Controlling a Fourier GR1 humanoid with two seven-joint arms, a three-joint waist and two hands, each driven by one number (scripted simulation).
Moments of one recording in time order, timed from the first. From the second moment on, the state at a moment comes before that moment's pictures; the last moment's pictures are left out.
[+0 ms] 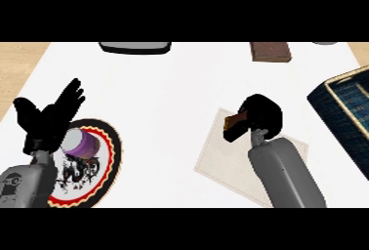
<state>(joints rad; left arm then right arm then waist) -0.23 0.24 0.14 -1.40 0.05 -0.07 0.23 -0.48 -0.03 0.16 -1.27 0.98 0.14 0.91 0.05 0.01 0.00</state>
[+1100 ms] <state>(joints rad) -0.25 0.24 0.14 -1.39 0.04 -0.06 0.25 -1.18 -0.02 0.06 -0.93 1.26 -0.49 1.12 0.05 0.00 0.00</state>
